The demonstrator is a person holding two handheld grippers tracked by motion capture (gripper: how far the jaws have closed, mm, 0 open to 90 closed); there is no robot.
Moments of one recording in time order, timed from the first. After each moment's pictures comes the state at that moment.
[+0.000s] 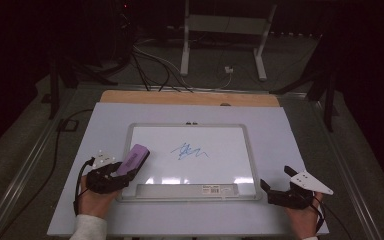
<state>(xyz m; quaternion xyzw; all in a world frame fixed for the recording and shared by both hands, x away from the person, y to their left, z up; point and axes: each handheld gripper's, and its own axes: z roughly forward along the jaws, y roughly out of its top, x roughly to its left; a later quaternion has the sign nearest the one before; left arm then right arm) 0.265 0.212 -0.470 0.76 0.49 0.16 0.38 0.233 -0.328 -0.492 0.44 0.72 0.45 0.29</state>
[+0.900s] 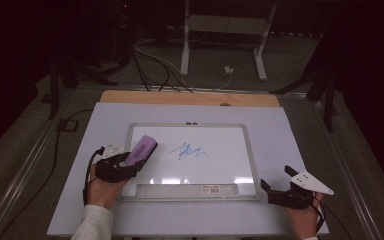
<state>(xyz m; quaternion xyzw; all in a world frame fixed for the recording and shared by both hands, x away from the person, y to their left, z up) 0.293 0.195 -0.466 0.77 0.47 0.17 0.39 0.233 -0.329 -0.491 0.44 0.72 0.46 0.29</state>
